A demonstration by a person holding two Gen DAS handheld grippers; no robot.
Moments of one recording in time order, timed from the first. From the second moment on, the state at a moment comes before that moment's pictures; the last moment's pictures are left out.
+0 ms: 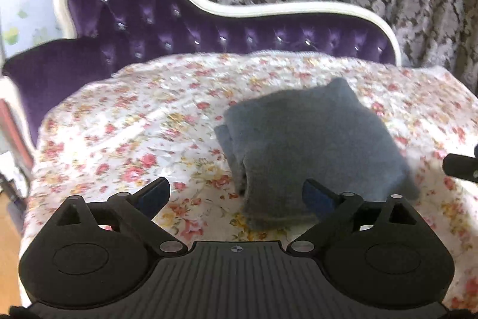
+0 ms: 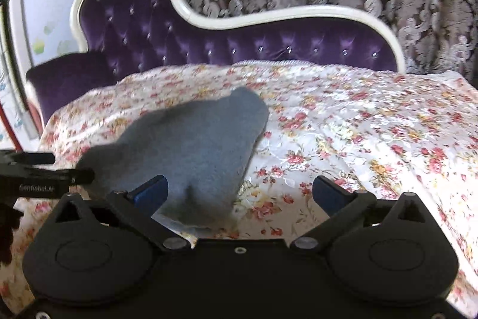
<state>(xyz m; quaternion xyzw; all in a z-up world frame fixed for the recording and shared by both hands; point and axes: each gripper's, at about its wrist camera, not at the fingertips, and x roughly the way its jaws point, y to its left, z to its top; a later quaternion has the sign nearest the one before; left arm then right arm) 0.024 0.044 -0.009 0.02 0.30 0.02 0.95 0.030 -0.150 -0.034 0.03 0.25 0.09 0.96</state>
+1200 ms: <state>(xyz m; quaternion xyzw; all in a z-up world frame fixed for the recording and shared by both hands) -0.022 0.029 -0.001 -0.04 0.38 -0.01 0.93 -0.020 -0.120 -0.020 0.06 0.28 0.05 0.96</state>
